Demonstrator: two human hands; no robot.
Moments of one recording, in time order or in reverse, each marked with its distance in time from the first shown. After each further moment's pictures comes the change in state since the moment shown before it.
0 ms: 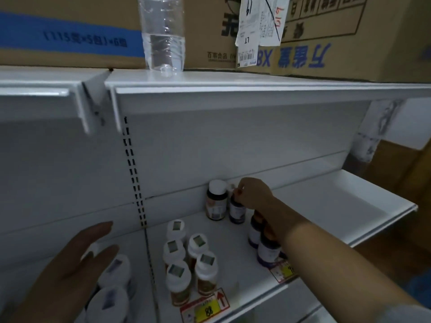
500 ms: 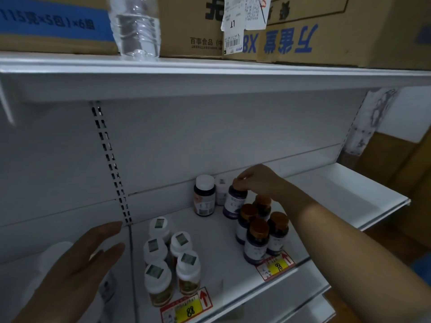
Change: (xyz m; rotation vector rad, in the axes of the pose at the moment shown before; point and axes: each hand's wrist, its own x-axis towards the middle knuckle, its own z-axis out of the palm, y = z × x) left_hand 0.008 0.000 0.050 -0.015 -0.014 -0.055; right_hand -0.005 0.035 -0.044 0.370 -0.098 -0.068
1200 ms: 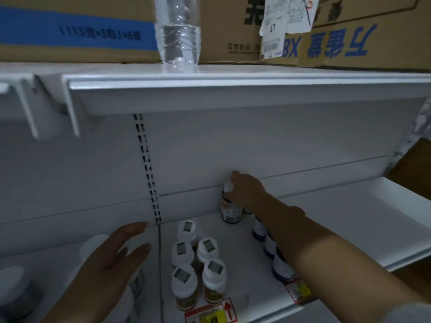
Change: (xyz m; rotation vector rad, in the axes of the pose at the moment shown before) left_hand -0.012 0.035 0.001 0.008 0.037 -0.065; right_hand 0.042 -0.046 0.080 -0.413 -0.024 -0.174
